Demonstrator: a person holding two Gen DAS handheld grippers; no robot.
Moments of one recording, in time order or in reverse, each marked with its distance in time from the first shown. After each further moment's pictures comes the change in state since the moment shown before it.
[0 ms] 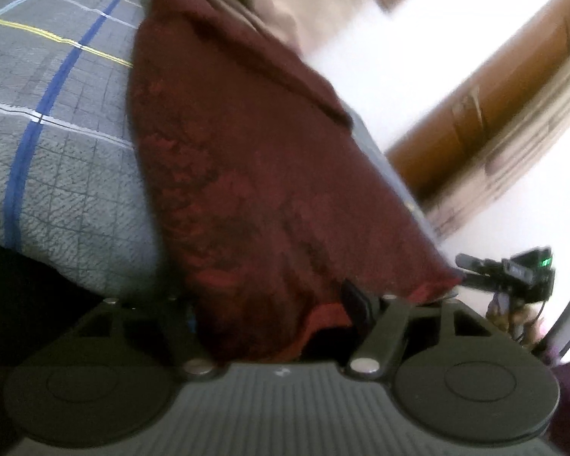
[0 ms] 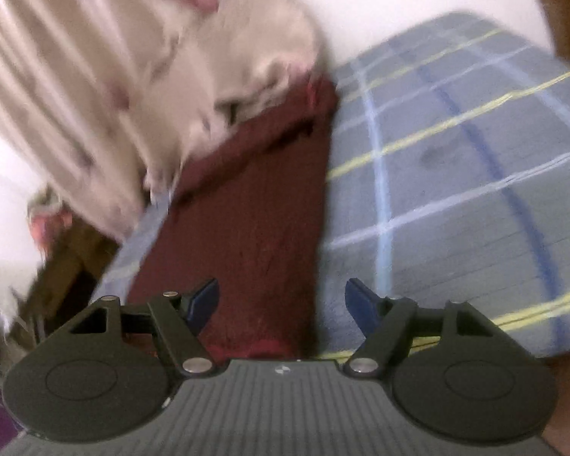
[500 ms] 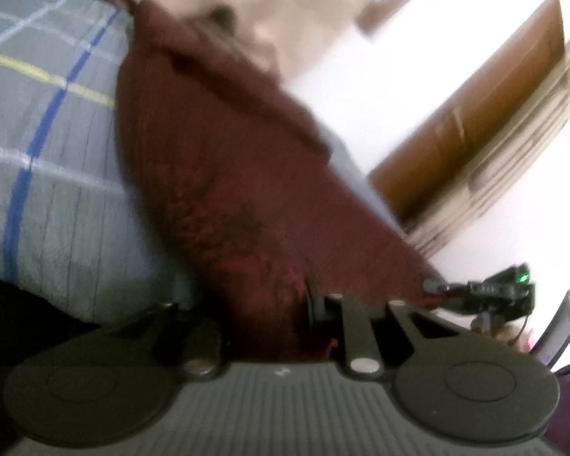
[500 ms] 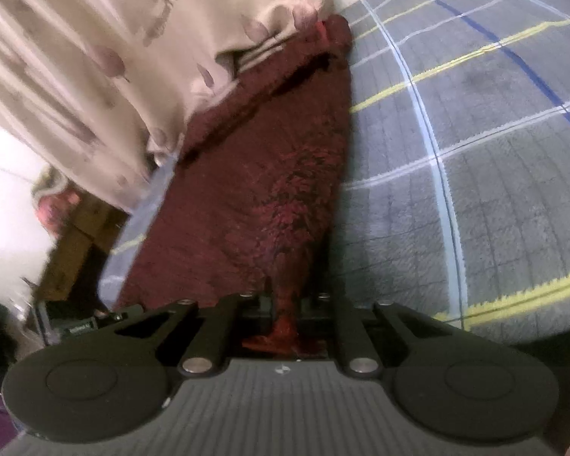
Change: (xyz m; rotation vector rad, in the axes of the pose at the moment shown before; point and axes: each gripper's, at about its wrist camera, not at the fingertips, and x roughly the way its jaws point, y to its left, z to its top) left arm -0.024 -0.019 0.012 -0.002 -0.101 -0.055; right arm 0.022 0.010 -0.021 0.087 0.084 0.064
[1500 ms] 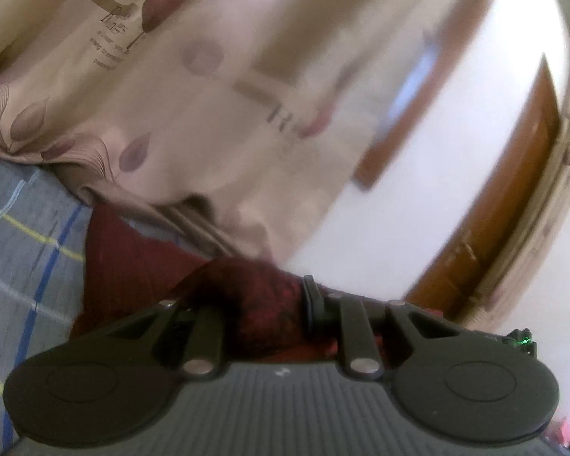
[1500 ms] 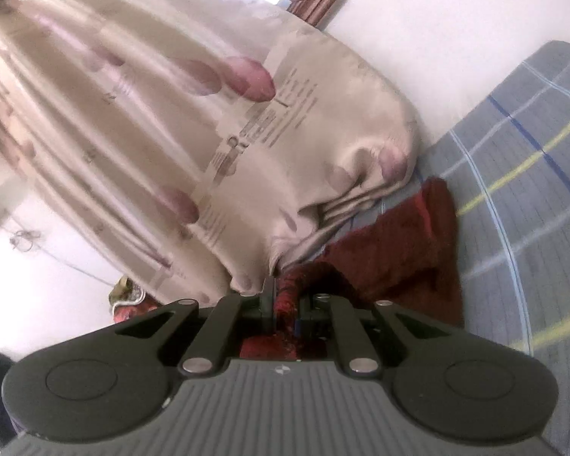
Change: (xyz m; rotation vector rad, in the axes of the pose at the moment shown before) left arm 0.059 -0.045 0.176 0.064 -0.400 0.062; right arm 0.031 0.022 0.204 0.025 -0.269 0.250
